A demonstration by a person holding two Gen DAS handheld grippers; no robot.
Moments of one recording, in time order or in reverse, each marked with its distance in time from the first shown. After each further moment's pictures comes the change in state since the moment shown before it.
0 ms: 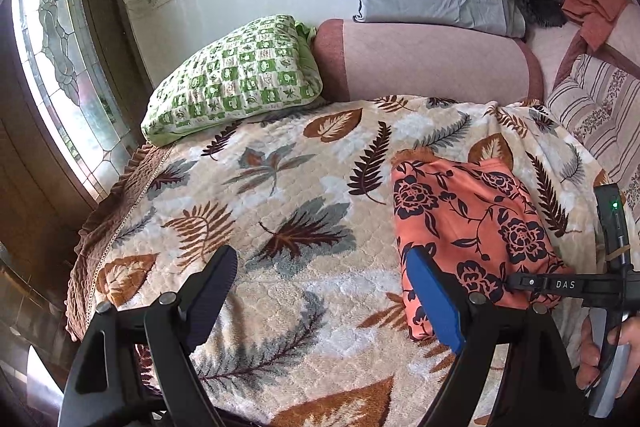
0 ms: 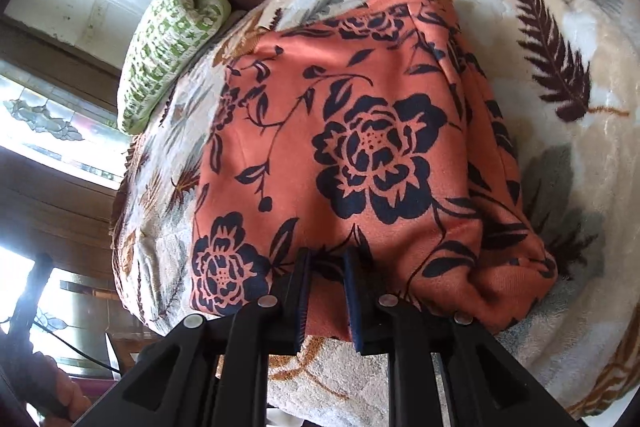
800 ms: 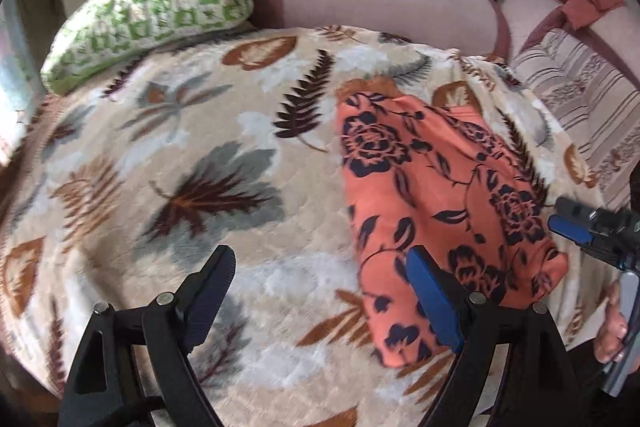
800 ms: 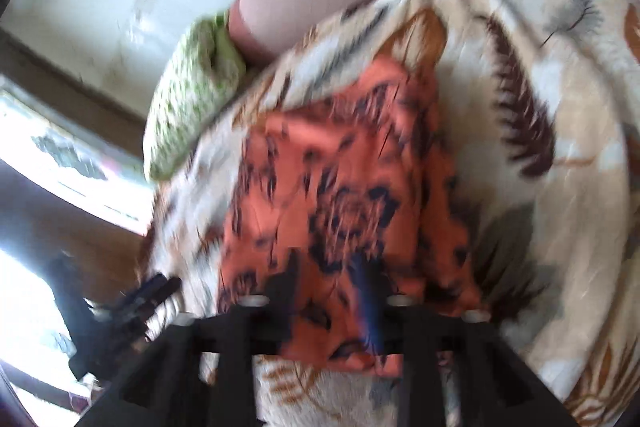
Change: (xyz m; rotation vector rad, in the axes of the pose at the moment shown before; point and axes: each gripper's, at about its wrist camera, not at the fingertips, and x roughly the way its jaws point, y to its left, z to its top) left arm 0.121 -0.019 -0.008 -0.003 0.237 -0.327; right arm -0.064 -0.041 0.014 0.105 -0.226 0.096
